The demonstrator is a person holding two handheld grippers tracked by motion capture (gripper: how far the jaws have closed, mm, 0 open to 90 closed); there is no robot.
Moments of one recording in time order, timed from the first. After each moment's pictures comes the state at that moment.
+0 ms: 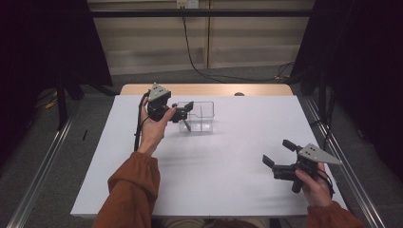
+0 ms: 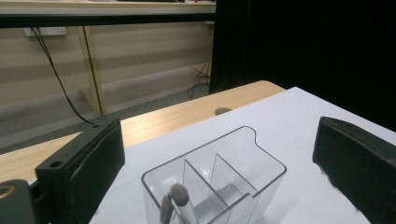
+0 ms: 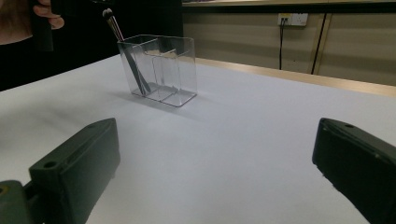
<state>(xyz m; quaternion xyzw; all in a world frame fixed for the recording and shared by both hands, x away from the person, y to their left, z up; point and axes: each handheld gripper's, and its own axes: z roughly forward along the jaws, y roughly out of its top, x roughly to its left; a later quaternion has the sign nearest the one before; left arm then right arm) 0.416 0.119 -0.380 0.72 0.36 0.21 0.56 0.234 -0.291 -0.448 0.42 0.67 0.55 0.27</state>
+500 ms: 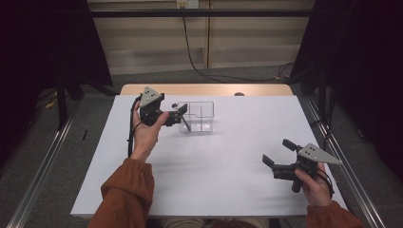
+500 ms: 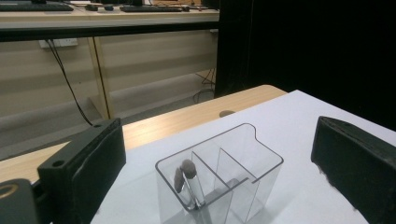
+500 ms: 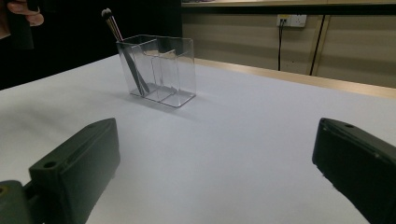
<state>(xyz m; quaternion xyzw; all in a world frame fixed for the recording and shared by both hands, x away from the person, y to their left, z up) 0.395 0.135 -0.375 0.71 0.35 0.23 0.57 0.235 -0.291 -0.447 0.41 0.67 0.55 0.28</state>
